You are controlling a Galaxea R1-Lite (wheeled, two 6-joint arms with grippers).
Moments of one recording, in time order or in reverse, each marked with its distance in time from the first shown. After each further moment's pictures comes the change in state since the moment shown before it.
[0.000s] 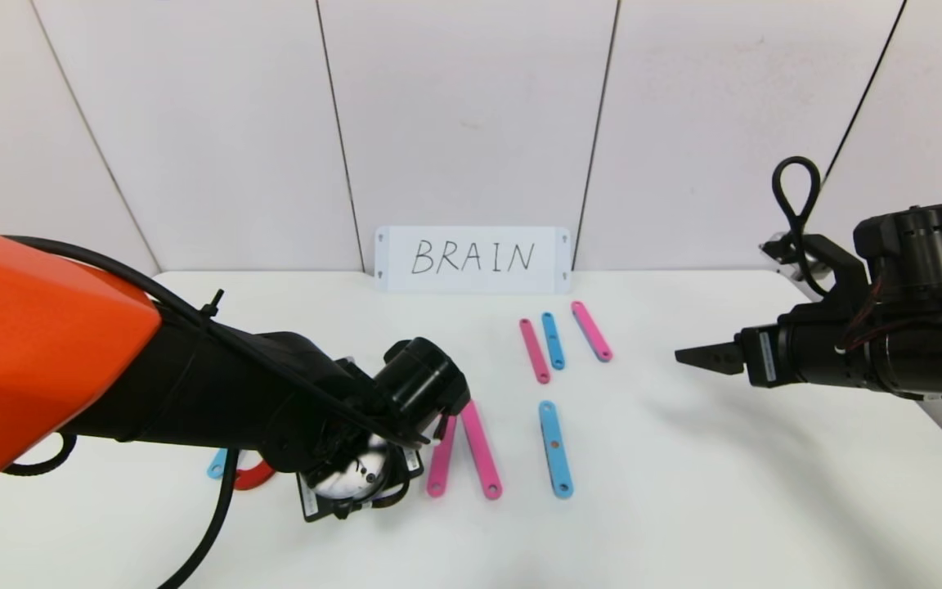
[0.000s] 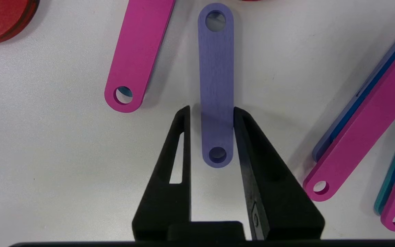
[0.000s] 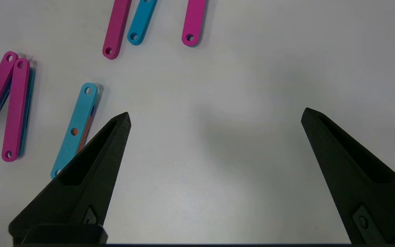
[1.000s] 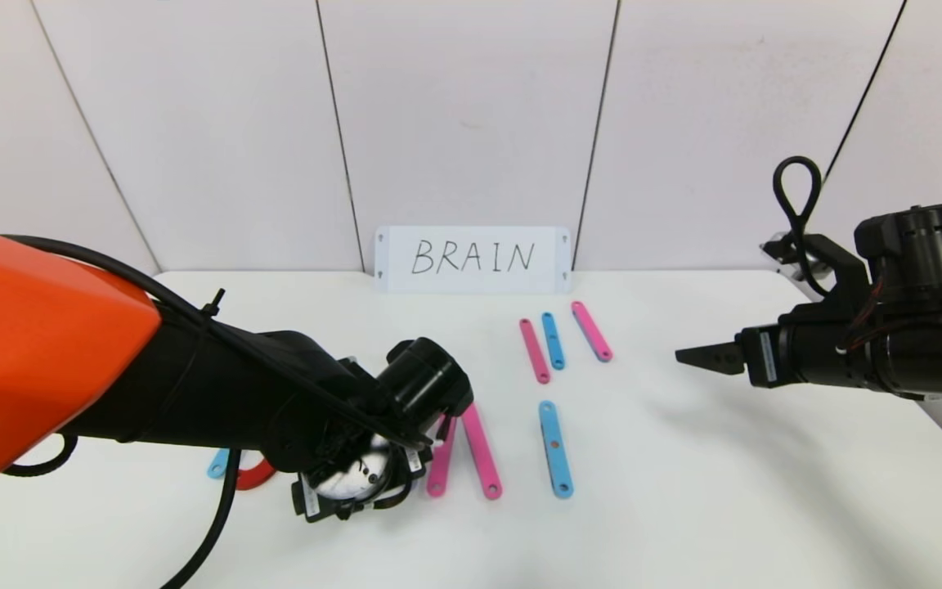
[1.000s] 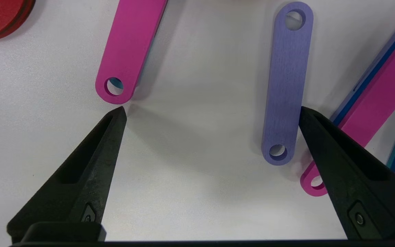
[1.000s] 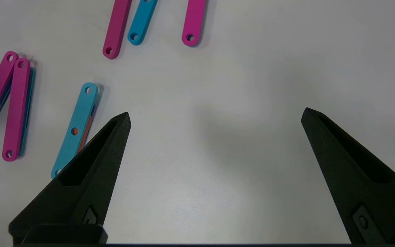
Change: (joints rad) left arm -0.007 -0.001 -0.007 0.014 -0.002 0.000; right arm 0.000 -0.003 0.001 0.000 0.000 0.000
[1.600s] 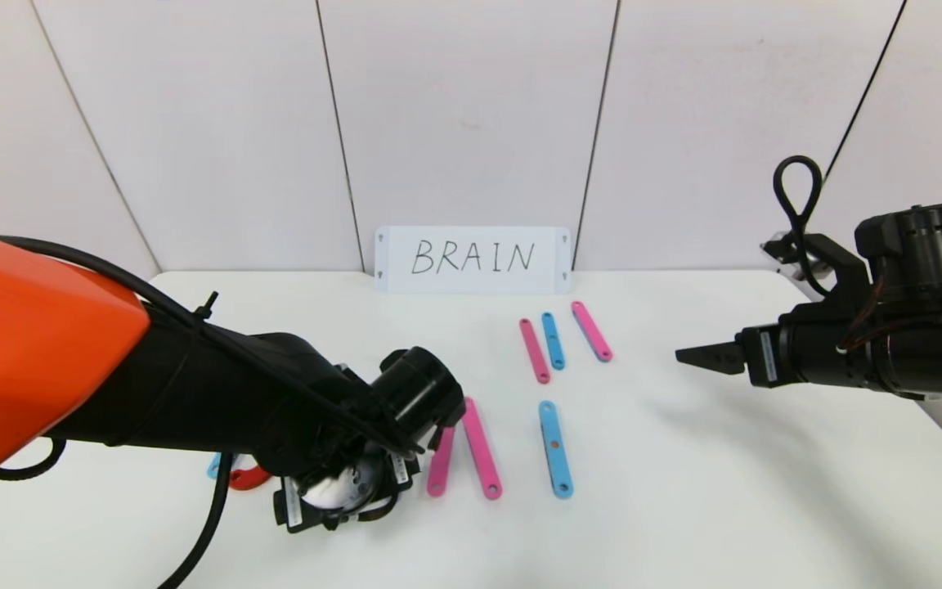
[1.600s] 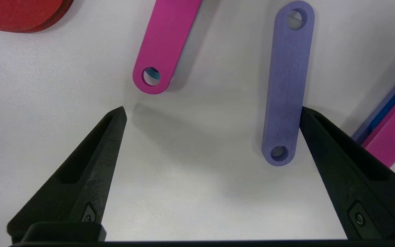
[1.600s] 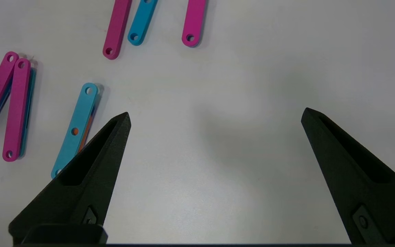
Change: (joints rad) left arm 0.002 -0.012 0.017 0.059 0.019 0.000; right arm 0.000 -0.001 0.000 0.000 0.000 0.000
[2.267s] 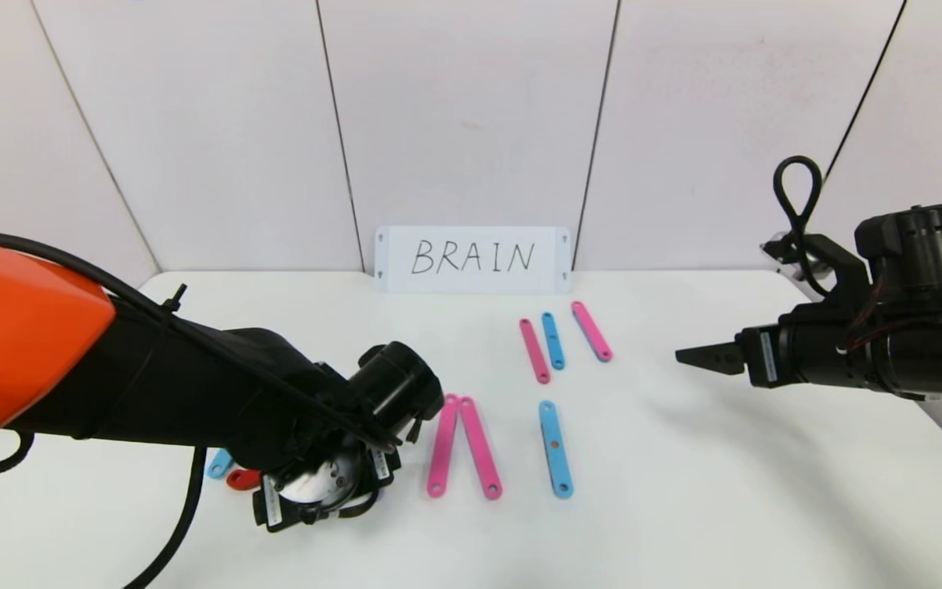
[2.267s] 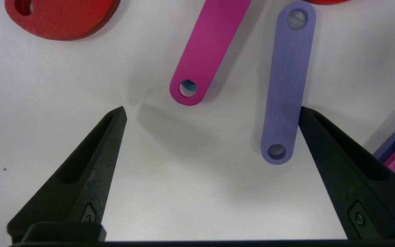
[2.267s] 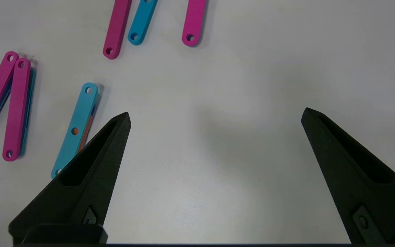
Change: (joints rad) left arm 0.040 -0.031 0.034 0.001 0.000 -0.001; right arm 0.000 0.000 0.001 0.000 0.000 0.000
